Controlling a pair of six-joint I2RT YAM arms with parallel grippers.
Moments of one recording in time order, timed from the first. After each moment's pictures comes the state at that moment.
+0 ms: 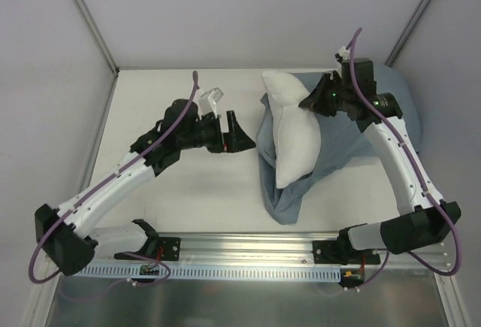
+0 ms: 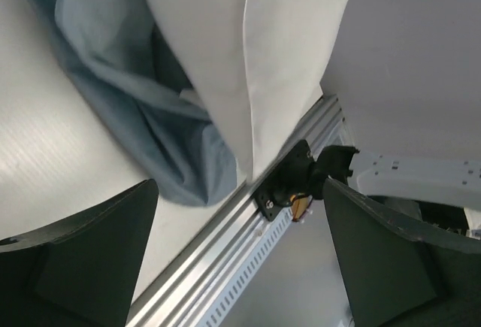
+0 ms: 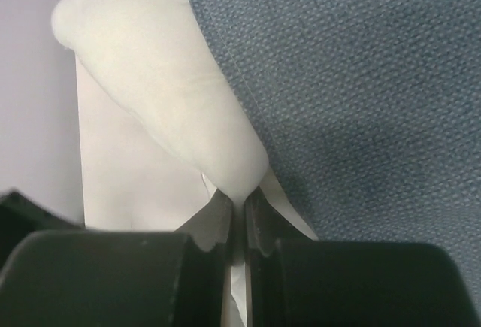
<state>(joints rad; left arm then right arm) -0.66 1.10 1.01 -0.33 0.38 -0.73 0.25 1.38 1.54 -0.79 -0.22 0.58</state>
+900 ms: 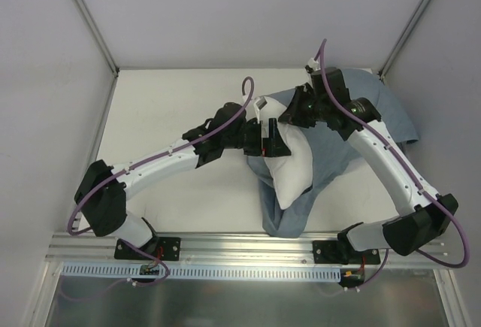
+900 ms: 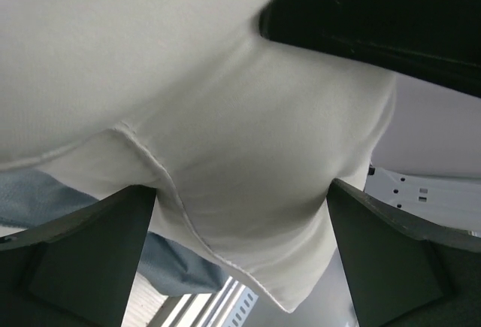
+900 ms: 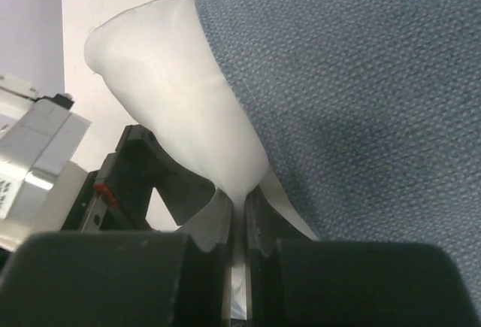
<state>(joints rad) -0.84 1.51 1.15 -0.10 0.34 -0.76 0.50 1.38 1.49 -0.81 -0.13 0.61</state>
